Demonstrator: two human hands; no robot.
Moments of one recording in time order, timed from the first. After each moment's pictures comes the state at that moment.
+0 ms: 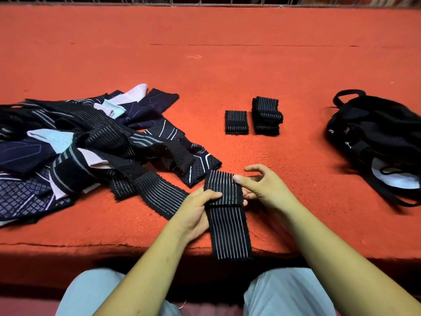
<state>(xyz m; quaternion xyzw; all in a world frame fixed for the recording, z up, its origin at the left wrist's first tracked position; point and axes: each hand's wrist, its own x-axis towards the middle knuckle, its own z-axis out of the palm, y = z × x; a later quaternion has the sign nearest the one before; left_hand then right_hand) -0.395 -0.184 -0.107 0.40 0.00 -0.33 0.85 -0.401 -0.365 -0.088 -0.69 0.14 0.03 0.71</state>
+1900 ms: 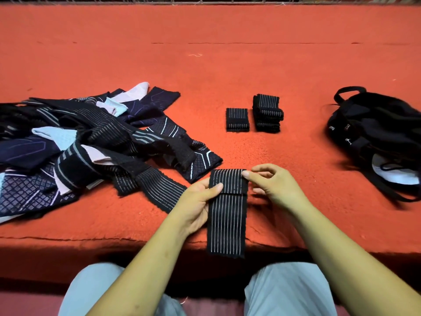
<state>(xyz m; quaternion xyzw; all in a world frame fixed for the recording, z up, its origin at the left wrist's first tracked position) -0.393 -0.183 -0.107 0.44 -0.02 -0.32 0.84 -0.413 -0.376 -0.087 -0.75 0.16 0.00 0.64</state>
